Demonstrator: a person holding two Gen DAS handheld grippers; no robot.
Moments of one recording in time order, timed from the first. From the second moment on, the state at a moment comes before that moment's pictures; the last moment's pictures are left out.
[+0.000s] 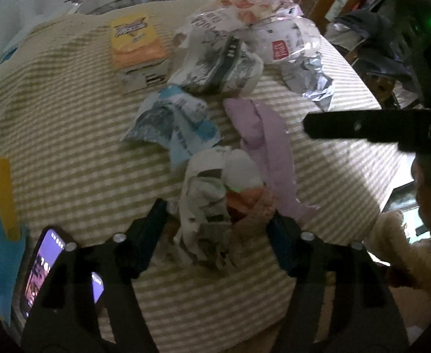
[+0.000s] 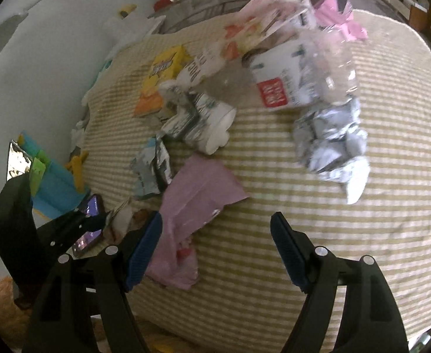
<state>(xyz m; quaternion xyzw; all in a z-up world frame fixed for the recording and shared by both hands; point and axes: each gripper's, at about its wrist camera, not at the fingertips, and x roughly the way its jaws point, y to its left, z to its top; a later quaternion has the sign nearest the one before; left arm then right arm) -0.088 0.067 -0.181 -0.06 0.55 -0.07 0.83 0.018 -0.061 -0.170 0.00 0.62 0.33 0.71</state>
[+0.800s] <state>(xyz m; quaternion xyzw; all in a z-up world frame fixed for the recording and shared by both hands) -0.031 0.102 -0.045 -0.20 0.35 -0.03 0.92 0.010 -0.010 -0.187 -0.03 0.65 0.32 0.69</state>
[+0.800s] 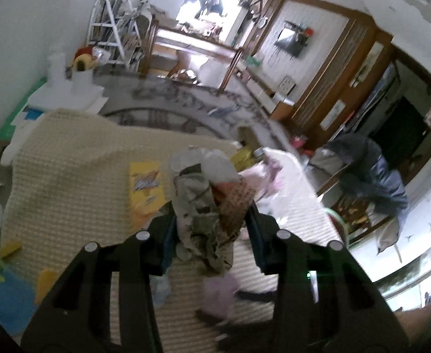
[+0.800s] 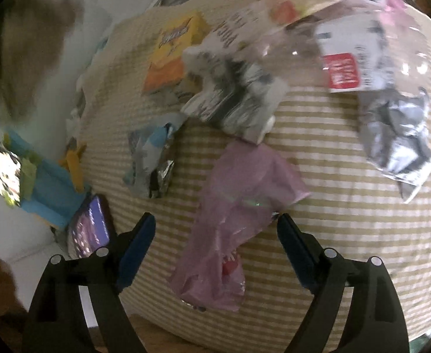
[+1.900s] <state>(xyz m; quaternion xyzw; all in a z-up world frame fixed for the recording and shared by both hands) 0.004 0.029 -0.065 -0.17 0.41 -0.09 0.89 0.042 -0.172 -0.093 0.09 0.46 0.20 0.86</state>
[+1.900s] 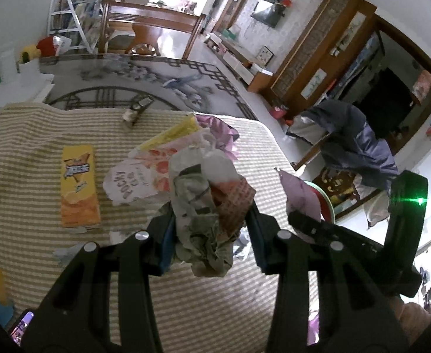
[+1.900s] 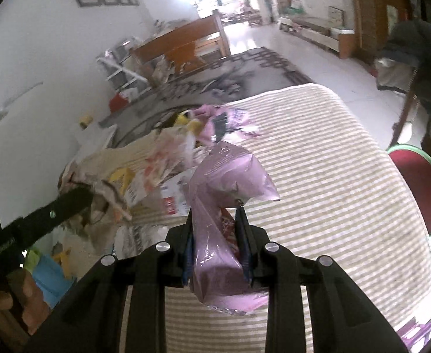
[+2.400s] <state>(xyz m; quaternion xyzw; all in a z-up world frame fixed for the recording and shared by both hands) 0.010 0.007 -0.066 -0.17 0.42 -0.10 0.89 0.049 -0.205 -0.090 0.10 0.46 0.17 0.87</state>
